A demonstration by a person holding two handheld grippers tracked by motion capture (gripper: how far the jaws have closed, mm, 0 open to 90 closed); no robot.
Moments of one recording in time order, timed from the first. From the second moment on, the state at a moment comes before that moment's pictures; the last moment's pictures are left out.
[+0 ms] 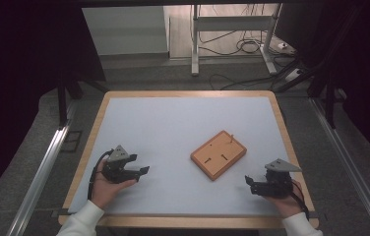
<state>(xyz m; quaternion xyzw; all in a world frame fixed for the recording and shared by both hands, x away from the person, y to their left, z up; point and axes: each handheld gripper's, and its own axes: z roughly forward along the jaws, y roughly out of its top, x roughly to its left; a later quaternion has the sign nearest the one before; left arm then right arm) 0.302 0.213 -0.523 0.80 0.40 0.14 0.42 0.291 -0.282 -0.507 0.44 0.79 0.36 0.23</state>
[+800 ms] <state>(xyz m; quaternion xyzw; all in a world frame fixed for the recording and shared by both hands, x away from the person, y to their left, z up) 0.299 0.214 -0.524 0.81 0.39 0.15 0.42 0.291 -0.275 -0.502 0.43 0.79 0.36 0.23</state>
